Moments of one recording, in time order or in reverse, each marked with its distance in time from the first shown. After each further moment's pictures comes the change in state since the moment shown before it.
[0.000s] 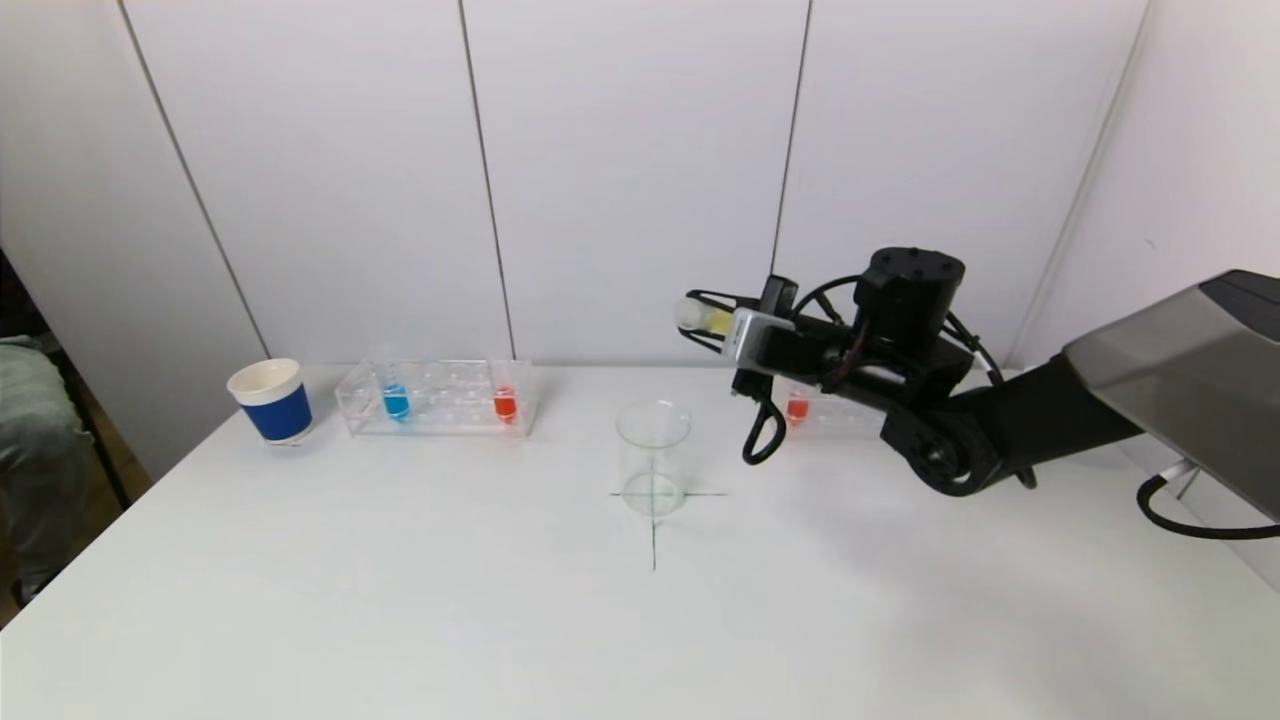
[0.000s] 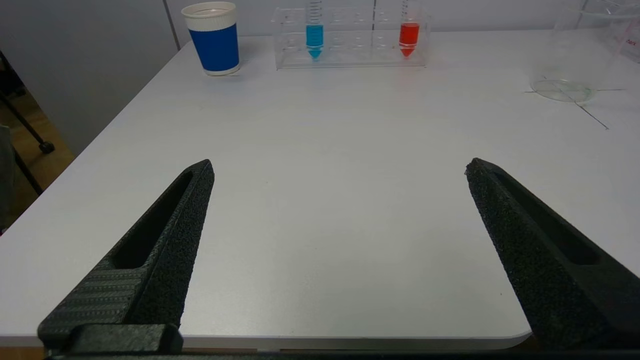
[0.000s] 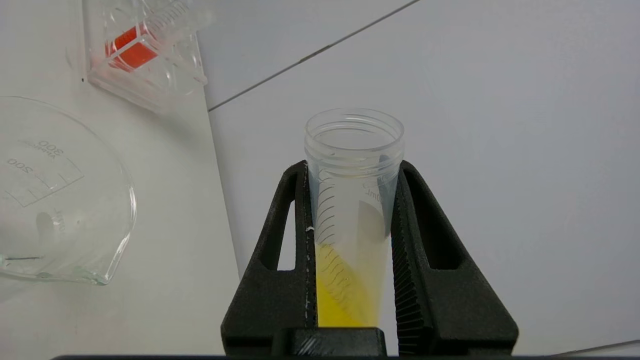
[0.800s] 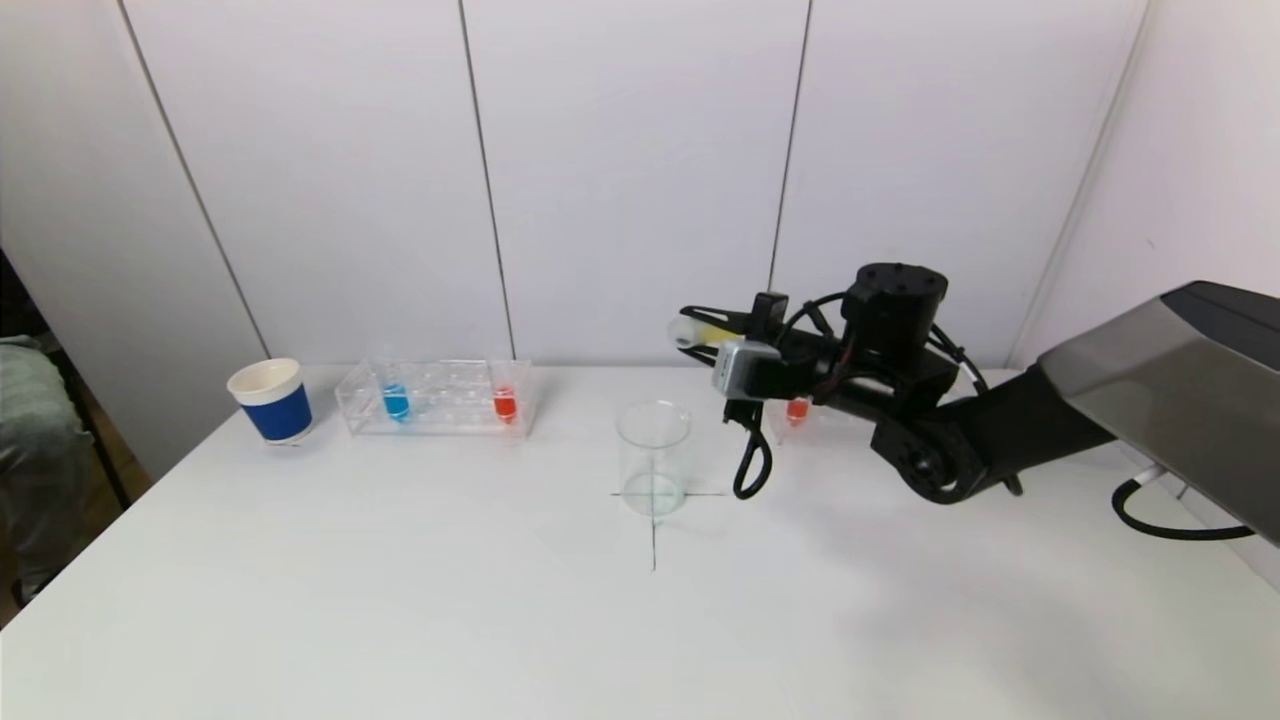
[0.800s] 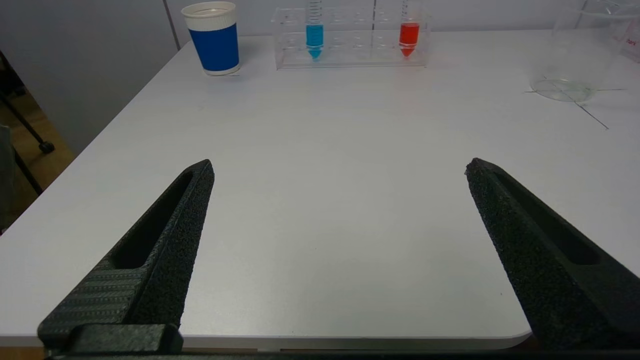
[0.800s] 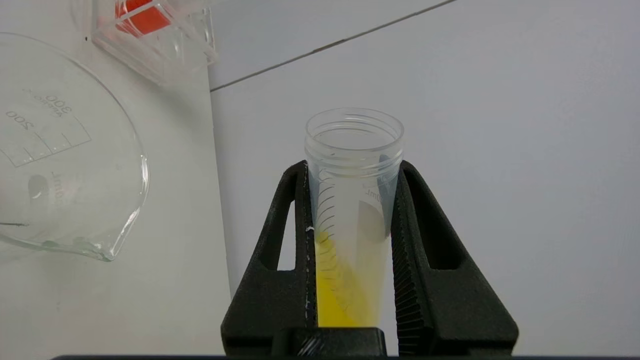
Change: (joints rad) left arm 0.000 0.000 0.000 0.000 0.000 0.000; right arm 0.004 0.033 0.001 -0.002 0.005 -0.140
